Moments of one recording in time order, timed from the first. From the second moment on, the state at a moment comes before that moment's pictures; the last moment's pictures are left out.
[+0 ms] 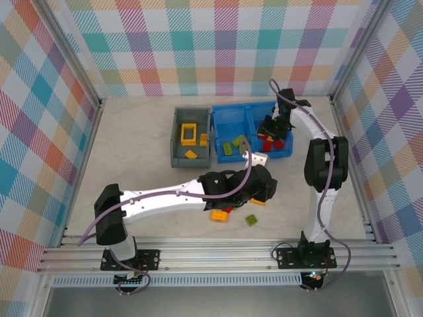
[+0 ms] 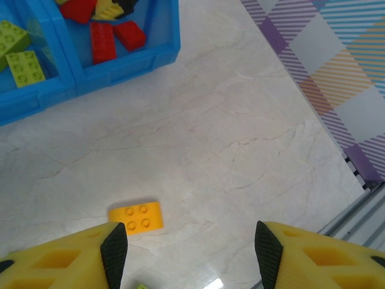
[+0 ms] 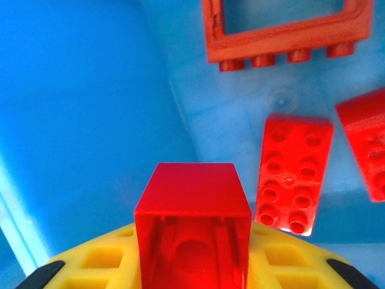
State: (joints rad) left arm -1.27 1.71 1.52 -0.53 -0.39 -0.74; right arm 0.15 2.09 1.76 -0.91 -0.34 0.46
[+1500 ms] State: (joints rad) left arm -1.13 1.48 1.11 -0.79 -0.15 -0.43; right arm 0.60 1.00 1.01 -0.89 -0.19 0.55
